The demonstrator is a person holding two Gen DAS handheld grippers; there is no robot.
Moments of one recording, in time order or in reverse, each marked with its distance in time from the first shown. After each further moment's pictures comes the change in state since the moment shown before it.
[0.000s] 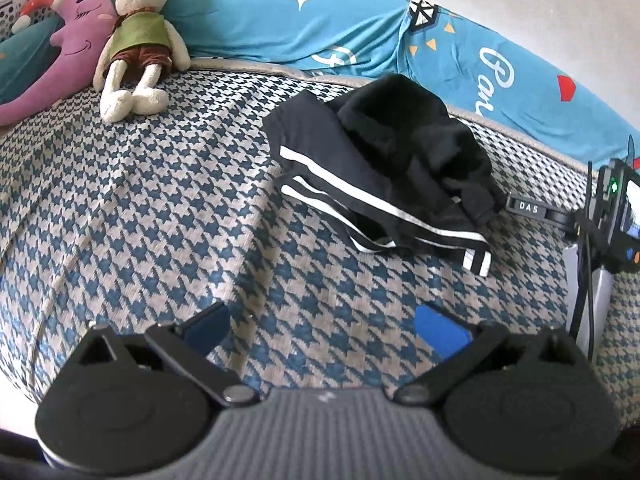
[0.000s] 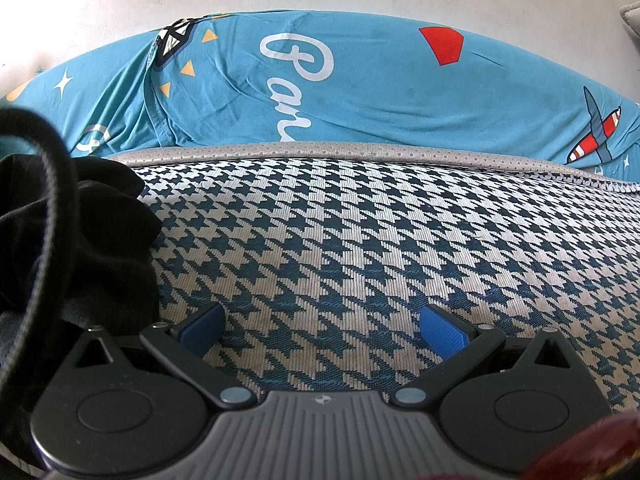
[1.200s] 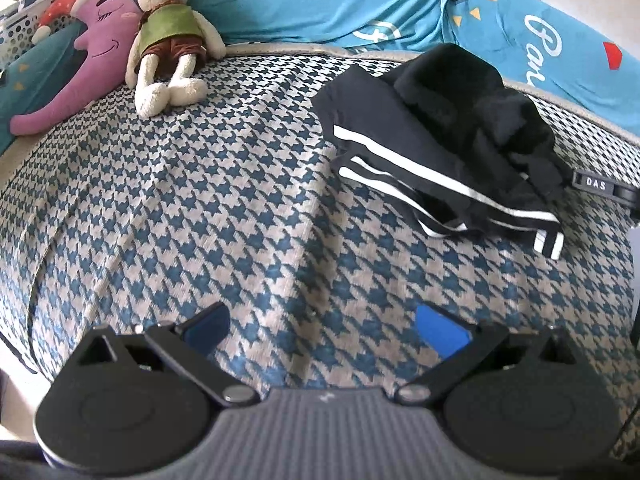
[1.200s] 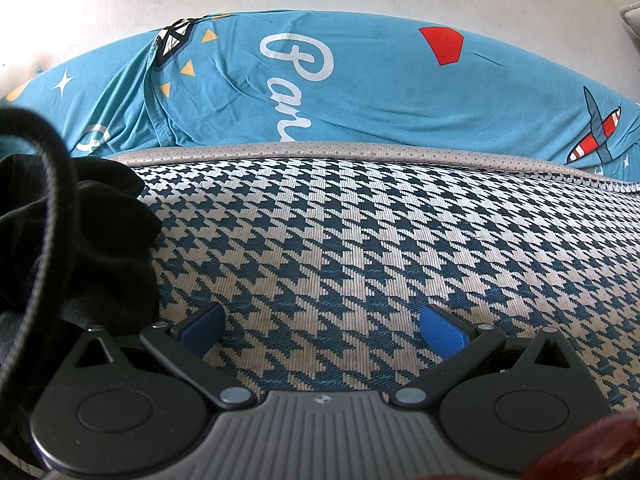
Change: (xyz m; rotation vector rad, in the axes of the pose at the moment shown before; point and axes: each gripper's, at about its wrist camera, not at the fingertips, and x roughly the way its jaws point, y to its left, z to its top) left arm 0.022 0.009 0.004 0.043 0.062 0.174; right arm 0.000 0.000 0.000 0.000 0.000 0.000
